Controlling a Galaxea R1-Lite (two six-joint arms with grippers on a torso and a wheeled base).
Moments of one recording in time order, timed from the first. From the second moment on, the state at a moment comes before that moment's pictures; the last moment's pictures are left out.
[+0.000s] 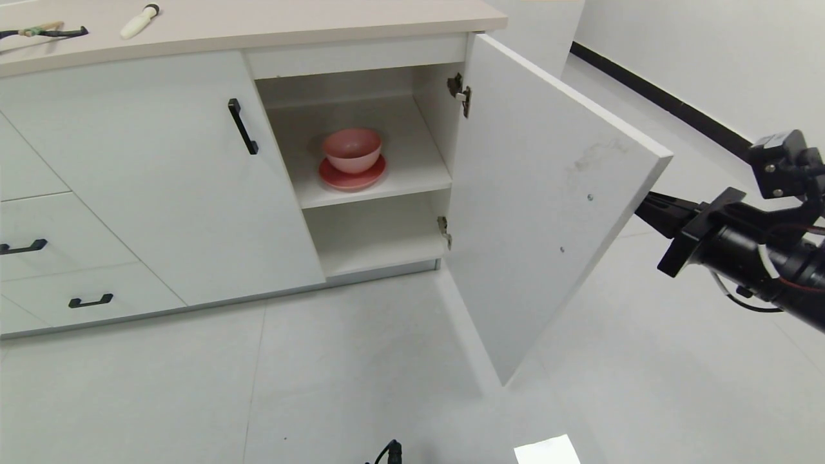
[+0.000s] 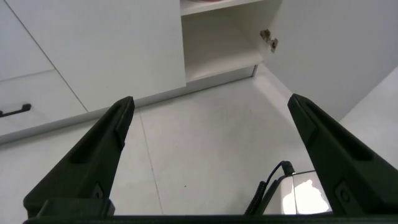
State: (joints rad) left arm 0.00 0.00 0.00 -0.04 -0.15 0.05; right arm 0.24 1.54 -0.50 -1.12 0.37 -0.11
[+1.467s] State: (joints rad) left arm 0.00 0.00 0.00 -0.04 -0.15 0.05; right arm 0.50 1.68 -0.66 -1.17 0.37 -0.09
